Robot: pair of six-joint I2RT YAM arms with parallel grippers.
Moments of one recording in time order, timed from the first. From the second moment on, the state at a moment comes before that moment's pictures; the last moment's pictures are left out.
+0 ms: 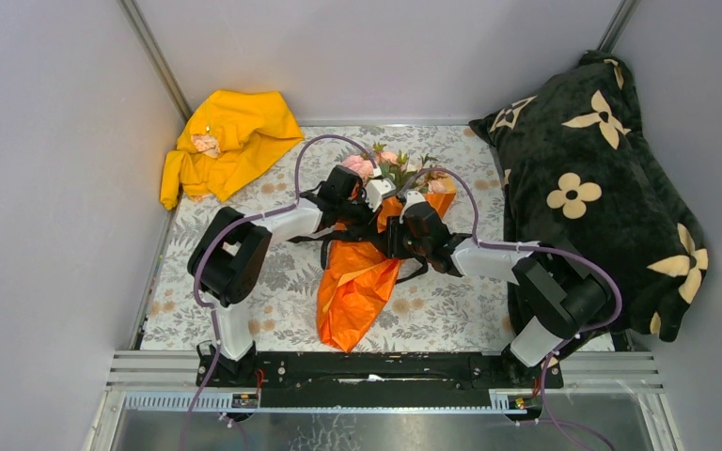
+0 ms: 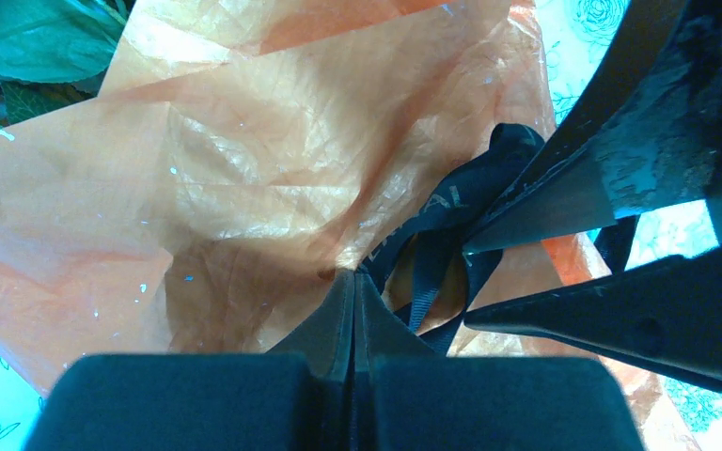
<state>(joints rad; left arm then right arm) -0.54 1.88 1.17 -0.13 0.52 0.23 0.69 1.62 0.75 0.20 -0.06 0.50</state>
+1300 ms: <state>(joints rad) -0.62 1.49 0.97 -0.60 0.46 0.44 0.69 1.57 0.86 -0.03 -0.15 0.47</state>
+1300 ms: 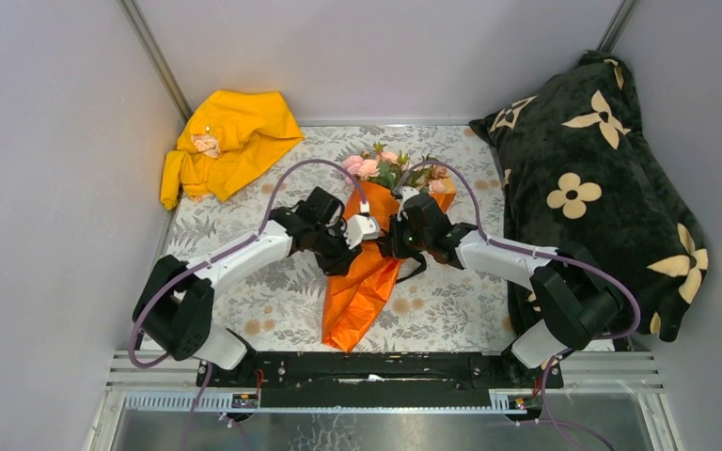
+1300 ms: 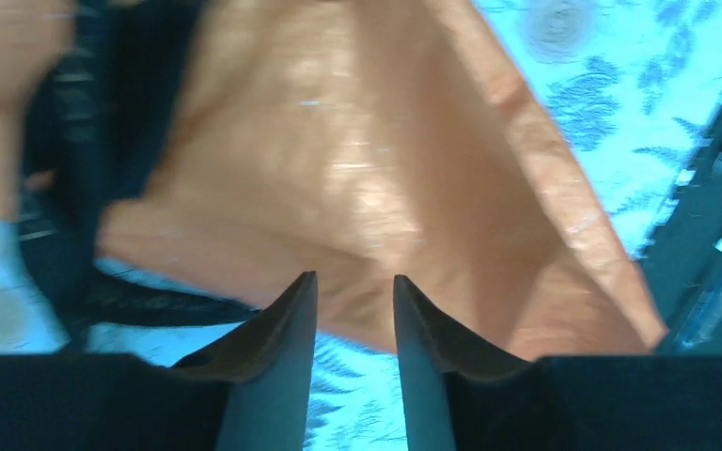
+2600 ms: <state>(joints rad) -0.24 1.74 0.97 -0.30 0.27 0.92 0.59 1.56 1.00 -0.39 -0.38 0.39</state>
